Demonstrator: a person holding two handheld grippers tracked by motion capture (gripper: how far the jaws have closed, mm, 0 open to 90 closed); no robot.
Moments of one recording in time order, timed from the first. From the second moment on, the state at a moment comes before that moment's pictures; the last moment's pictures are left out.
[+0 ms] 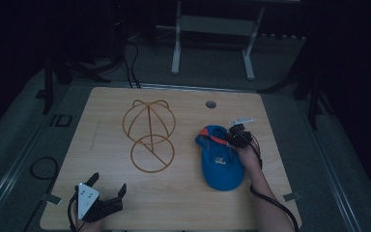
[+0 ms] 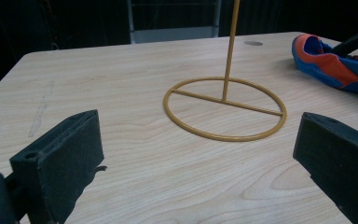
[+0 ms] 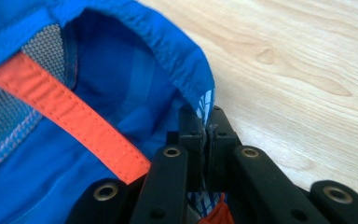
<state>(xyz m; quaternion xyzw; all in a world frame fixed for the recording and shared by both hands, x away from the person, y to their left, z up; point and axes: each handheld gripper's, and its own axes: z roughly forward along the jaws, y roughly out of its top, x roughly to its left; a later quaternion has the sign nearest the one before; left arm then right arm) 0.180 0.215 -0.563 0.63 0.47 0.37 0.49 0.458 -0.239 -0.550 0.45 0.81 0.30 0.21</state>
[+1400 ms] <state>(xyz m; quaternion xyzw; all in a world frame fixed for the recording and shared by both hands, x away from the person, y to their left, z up) 0.180 0.211 -0.557 0.64 0.47 0.36 0.49 0.376 -0.240 -0.399 0.37 0.75 0.46 0.30</state>
